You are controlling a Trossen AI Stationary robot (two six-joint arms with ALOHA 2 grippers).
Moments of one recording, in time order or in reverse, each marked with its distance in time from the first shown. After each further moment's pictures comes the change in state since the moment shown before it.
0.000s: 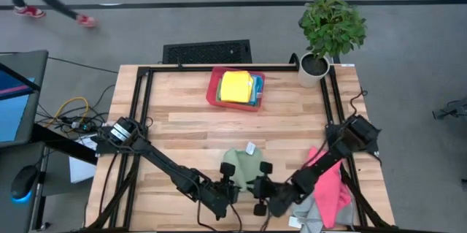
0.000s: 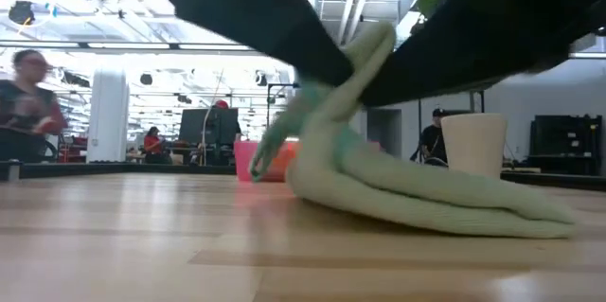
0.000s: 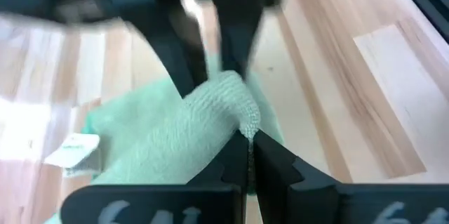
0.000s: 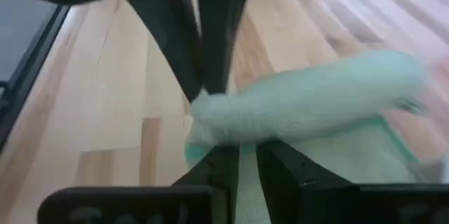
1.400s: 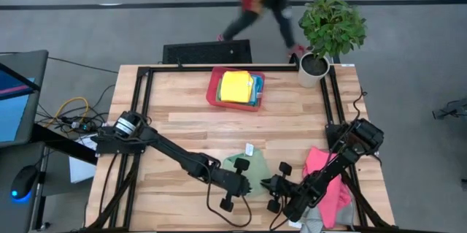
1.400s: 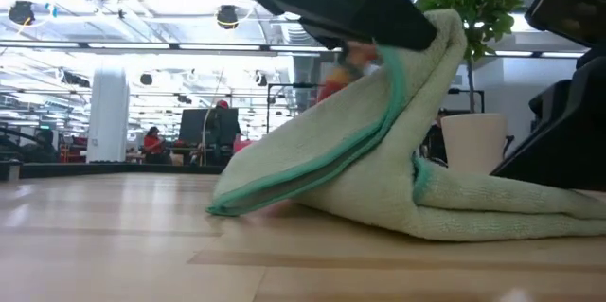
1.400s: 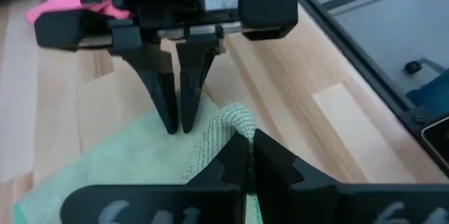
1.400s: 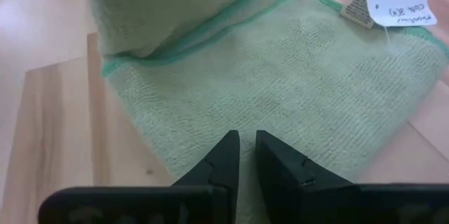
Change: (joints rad) left arm 0.155 0.000 0.010 0.162 0.391 0.118; right arm 0.120 -0.005 -0.159 -0.142 0.103 0.483
